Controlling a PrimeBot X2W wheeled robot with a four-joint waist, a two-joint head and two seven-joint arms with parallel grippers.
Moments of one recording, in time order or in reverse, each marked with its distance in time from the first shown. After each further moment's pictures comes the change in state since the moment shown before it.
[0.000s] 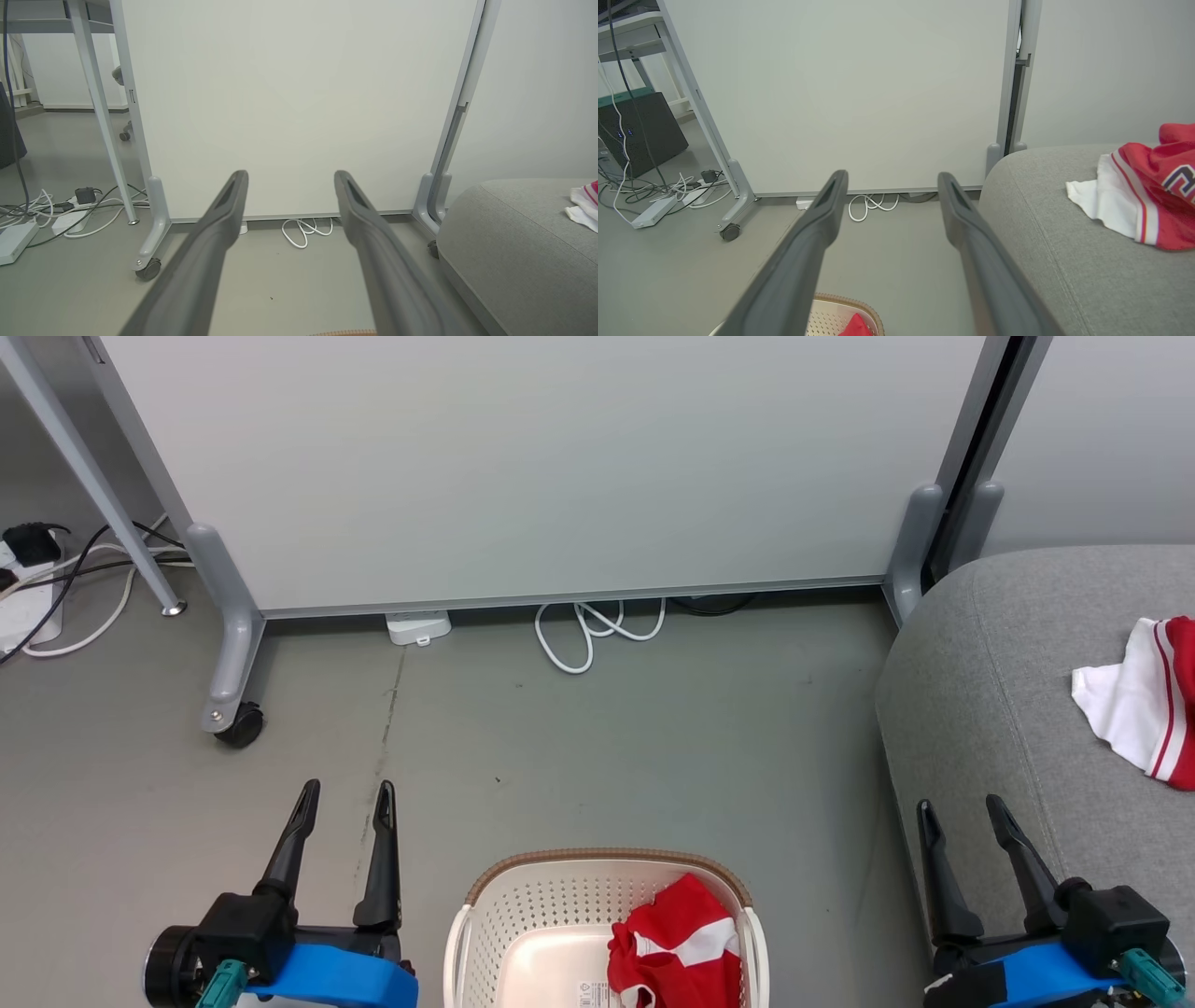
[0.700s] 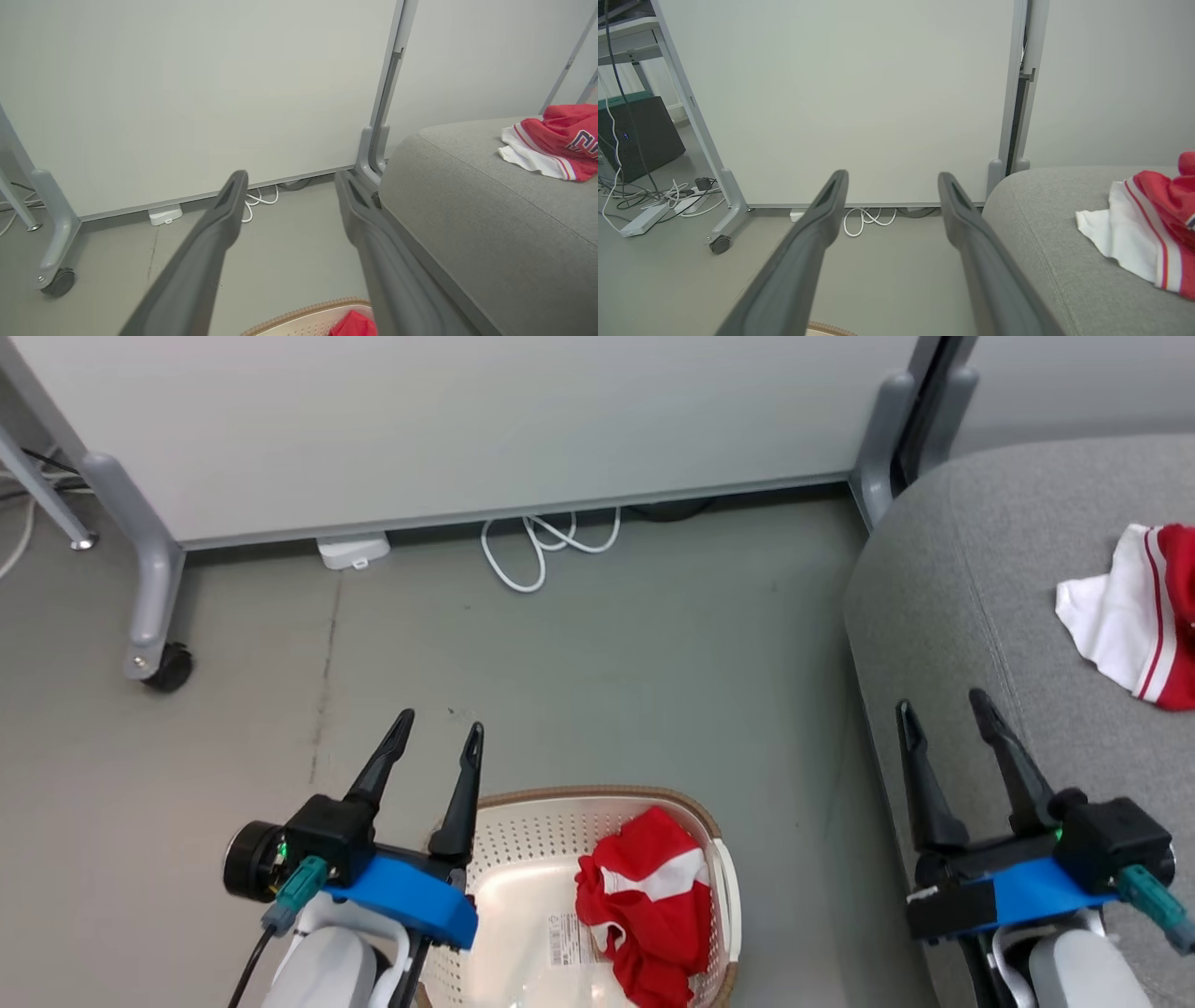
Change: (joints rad) left arm -0.193 0.052 -0.197 0.159 -0.081 0.000 0.000; right arm -0.115 -0.016 0.045 -0.041 0.000 0.000 0.000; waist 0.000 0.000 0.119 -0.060
